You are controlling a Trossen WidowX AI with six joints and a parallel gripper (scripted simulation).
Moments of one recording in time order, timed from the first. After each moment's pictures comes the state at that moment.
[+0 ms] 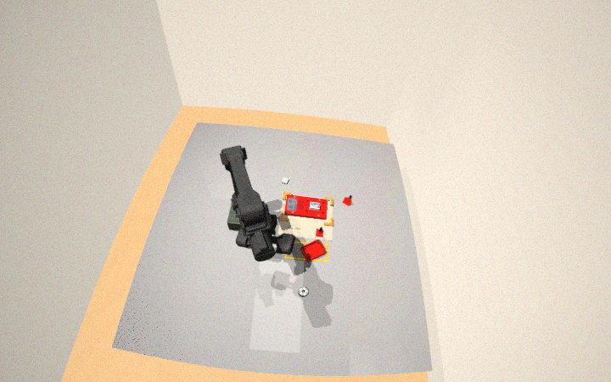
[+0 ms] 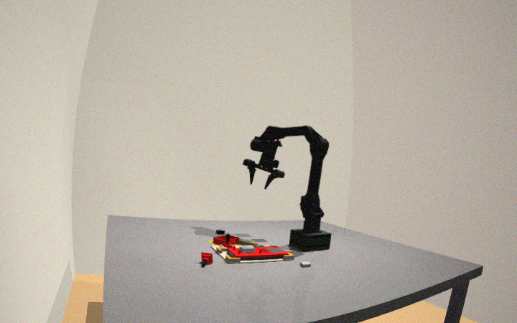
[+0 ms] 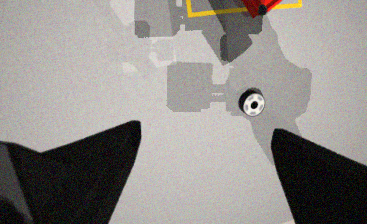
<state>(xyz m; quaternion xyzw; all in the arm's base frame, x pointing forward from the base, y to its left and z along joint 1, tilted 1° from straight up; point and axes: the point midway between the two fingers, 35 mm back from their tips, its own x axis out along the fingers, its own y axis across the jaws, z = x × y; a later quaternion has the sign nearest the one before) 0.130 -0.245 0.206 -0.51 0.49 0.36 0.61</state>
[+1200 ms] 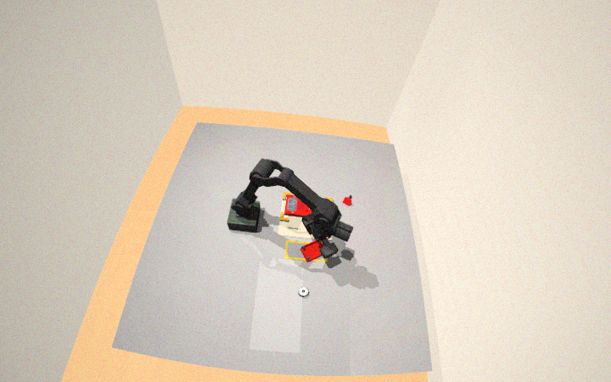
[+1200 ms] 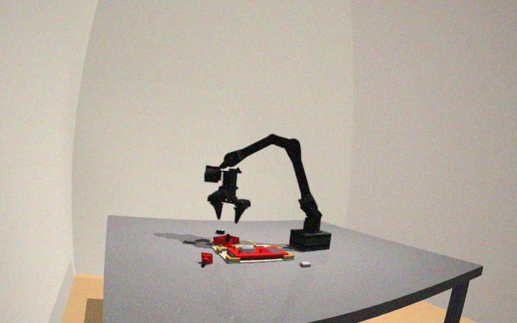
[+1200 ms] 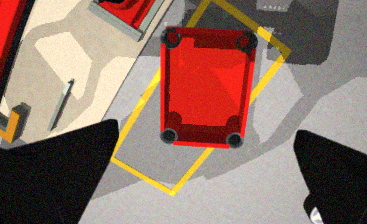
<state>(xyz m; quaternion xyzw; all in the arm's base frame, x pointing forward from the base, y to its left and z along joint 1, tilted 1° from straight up) 0.321 -0.157 0.068 -0.17 0.68 0.16 0.69</state>
